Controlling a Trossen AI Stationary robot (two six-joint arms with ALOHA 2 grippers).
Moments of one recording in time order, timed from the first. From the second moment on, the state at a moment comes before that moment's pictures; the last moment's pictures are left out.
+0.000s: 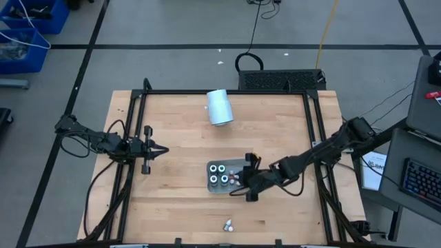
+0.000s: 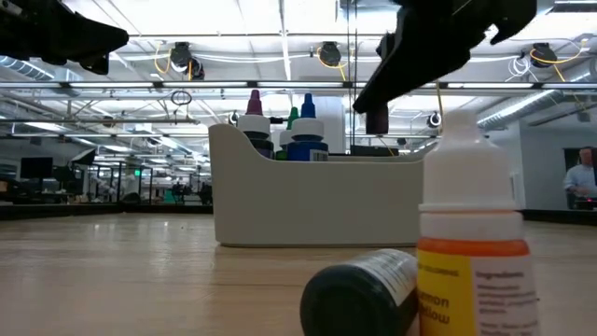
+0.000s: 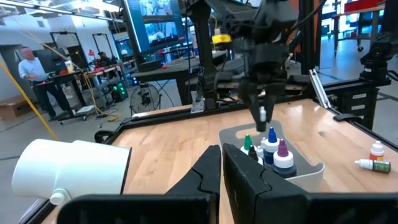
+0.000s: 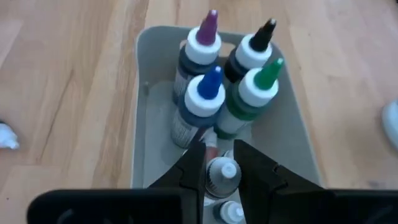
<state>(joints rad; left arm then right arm) -0.42 0.20 0.17 0.05 -0.42 0.18 0.43 1.61 1.01 -0.22 0.42 0.20</state>
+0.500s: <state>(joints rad) -0.42 0.20 0.17 0.05 -0.42 0.17 0.46 1.63 0.95 -0.16 0.42 0.29</state>
